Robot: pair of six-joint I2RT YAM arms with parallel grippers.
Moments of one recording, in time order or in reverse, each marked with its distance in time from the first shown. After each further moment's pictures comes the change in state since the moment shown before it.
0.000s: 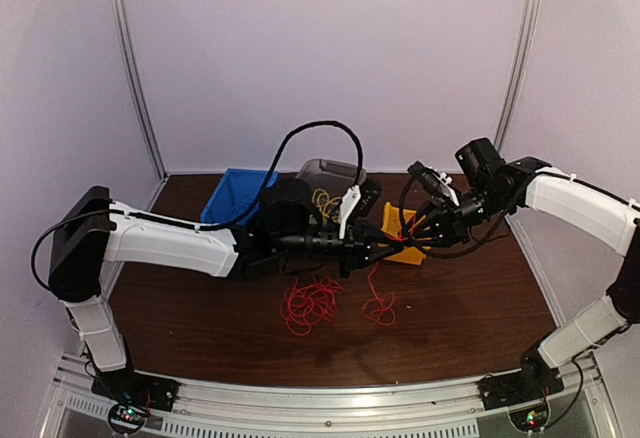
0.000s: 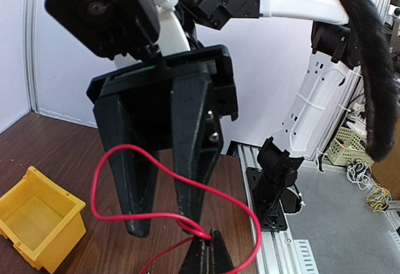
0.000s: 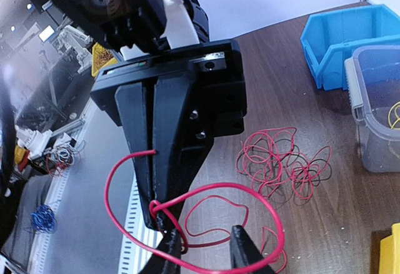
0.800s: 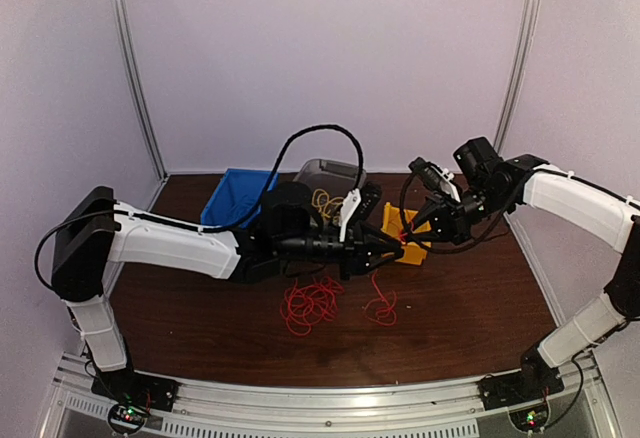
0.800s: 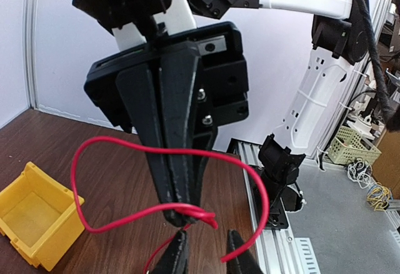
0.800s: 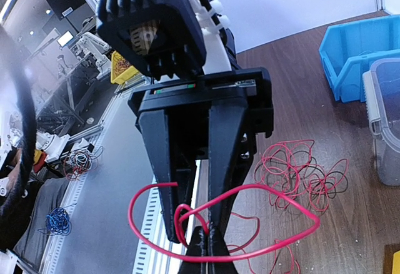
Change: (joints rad) left arm 0.000 0.014 -0.008 0.020 0.000 -0.010; right arm -0.005 0.024 0.027 -0.037 -0.091 -0.023
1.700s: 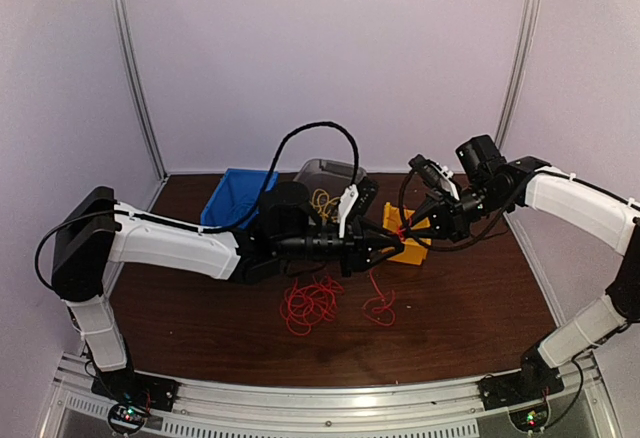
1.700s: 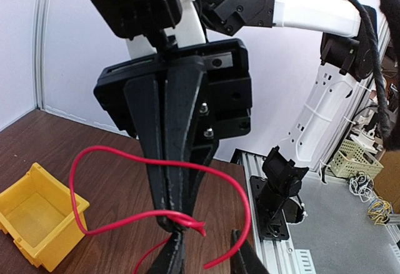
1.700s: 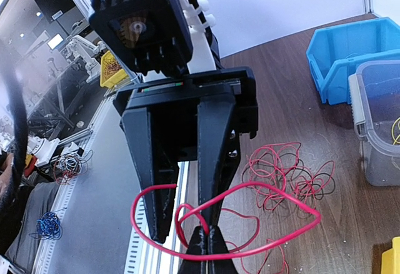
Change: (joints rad) left arm 0.003 0.000 -0.009 0.046 -0.046 -0.042; right arm 0.000 -0.014 -0.020 0.090 0.028 0.069
